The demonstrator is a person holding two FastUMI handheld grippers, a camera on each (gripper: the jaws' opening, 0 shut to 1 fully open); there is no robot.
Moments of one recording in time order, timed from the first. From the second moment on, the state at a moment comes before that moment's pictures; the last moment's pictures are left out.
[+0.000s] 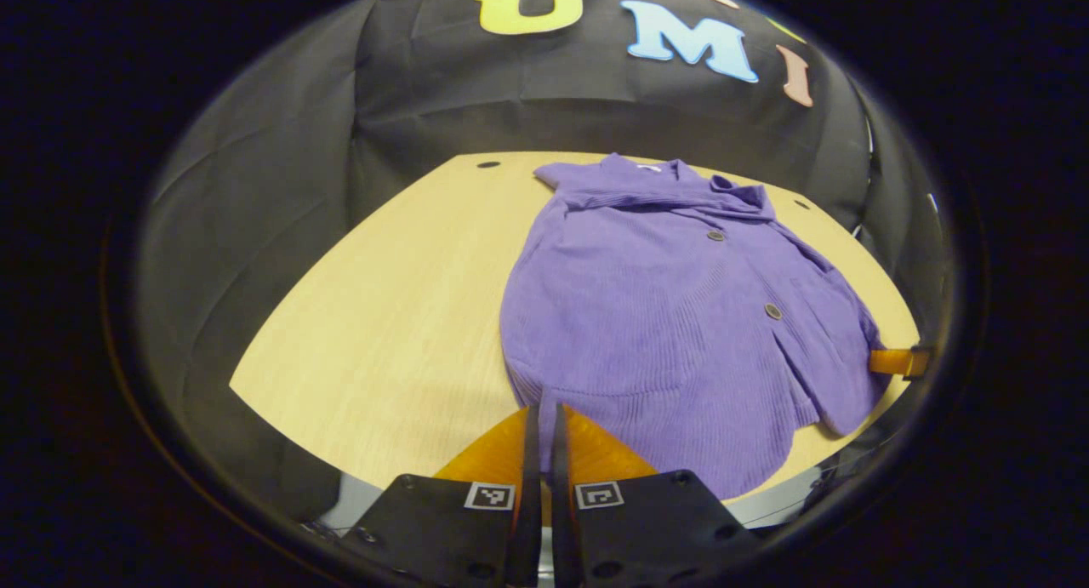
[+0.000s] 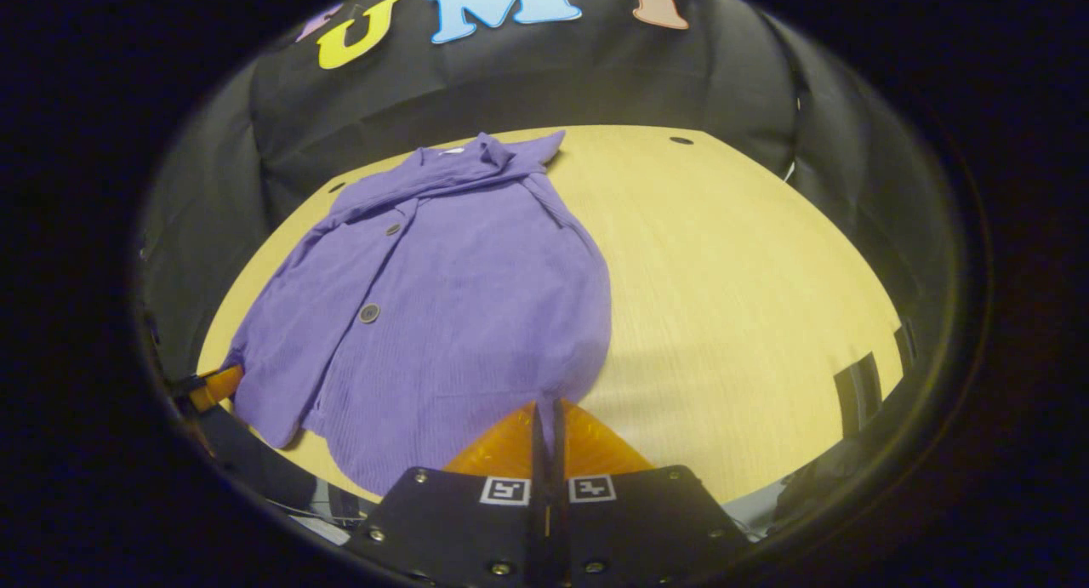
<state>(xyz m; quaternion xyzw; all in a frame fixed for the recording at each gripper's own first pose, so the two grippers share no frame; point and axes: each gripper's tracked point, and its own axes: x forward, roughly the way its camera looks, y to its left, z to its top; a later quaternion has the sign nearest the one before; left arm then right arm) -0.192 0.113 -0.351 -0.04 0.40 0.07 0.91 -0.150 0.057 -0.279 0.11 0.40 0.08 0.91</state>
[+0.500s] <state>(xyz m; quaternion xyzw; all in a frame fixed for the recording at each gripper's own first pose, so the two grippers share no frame) -0.168 0.111 -0.287 -0.20 0.35 0.17 0.90 -0.141 0.029 -0.215 0.21 0.35 0.17 0.90</state>
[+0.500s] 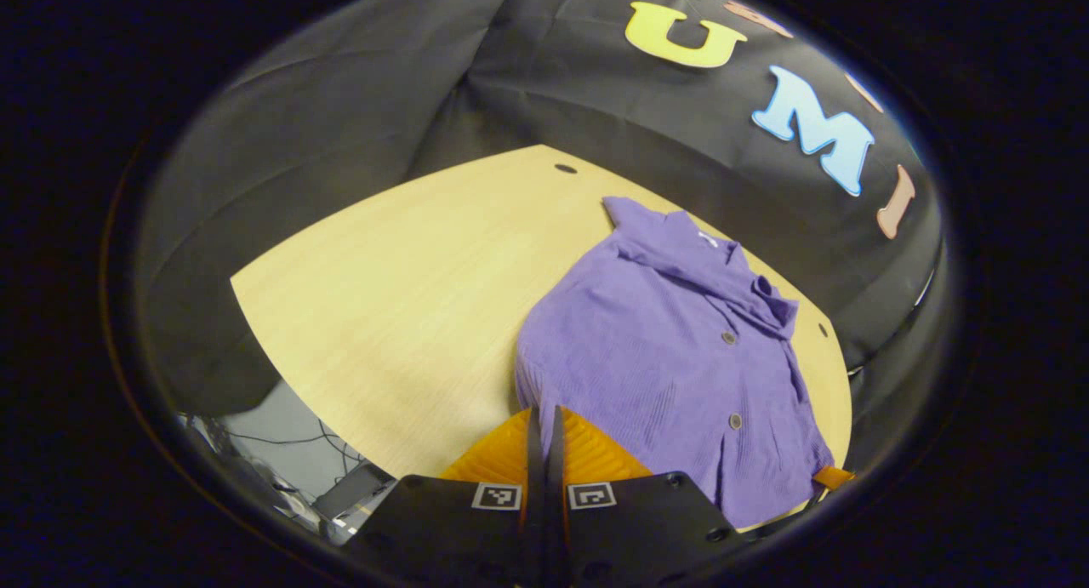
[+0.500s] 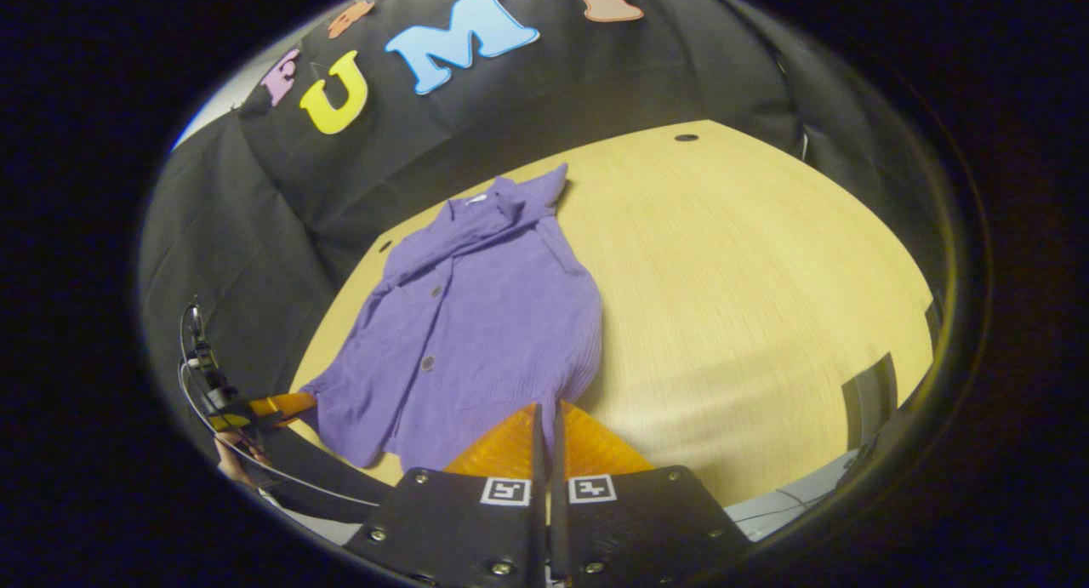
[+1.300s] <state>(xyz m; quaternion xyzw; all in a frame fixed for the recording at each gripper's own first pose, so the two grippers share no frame) -0.017 0.083 -0.144 -0.17 0.23 0.04 0.96 -0.022 0.032 -0.077 0.21 0.20 0.18 0.94</state>
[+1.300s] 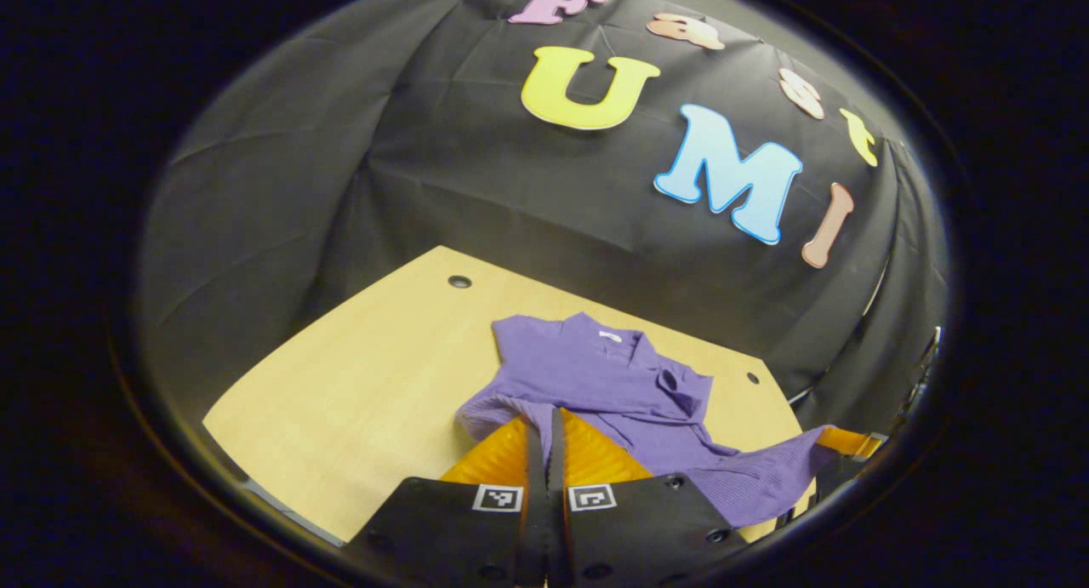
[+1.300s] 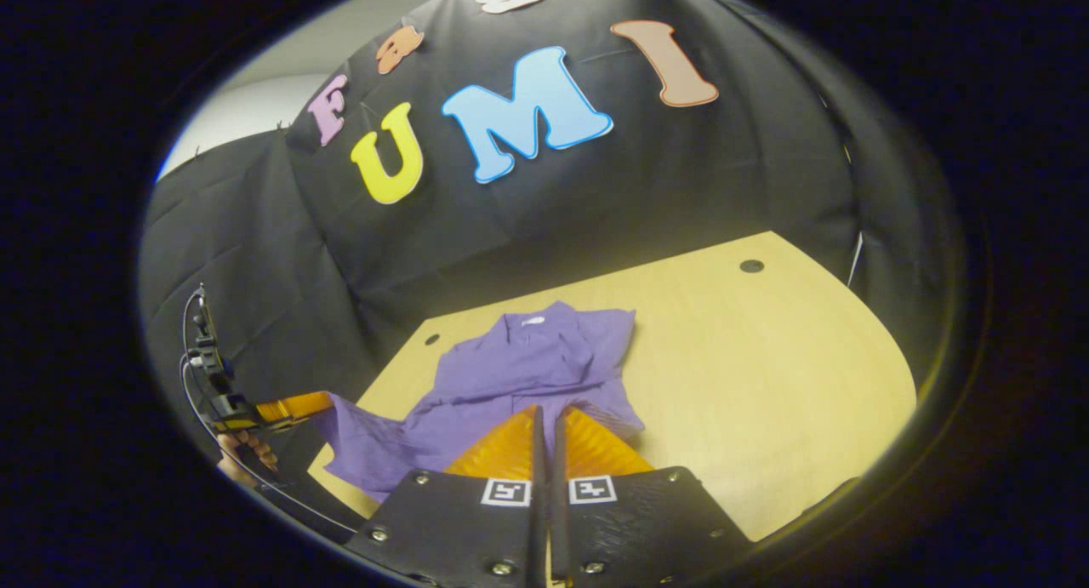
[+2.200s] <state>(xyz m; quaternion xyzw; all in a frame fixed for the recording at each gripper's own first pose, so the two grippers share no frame) 0.228 0.104 -0.163 -0.14 0.21 -0.10 0.96 0.176 0.038 -0.078 0.19 0.22 0.01 0.96</state>
